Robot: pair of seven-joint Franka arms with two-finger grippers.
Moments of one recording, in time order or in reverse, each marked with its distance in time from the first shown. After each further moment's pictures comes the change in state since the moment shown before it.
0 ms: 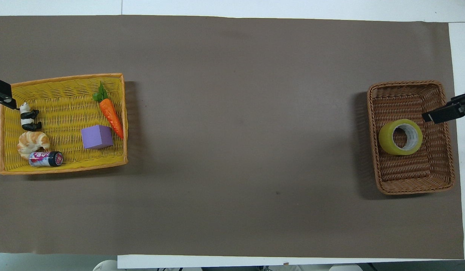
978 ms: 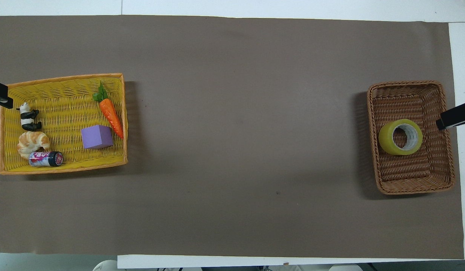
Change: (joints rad) left arm 0.000 -0.010 0.000 0.003 0.000 0.028 0.162; right arm 0.250 -0.038 -0.159 0.180 -0.120 -0.276 0.331
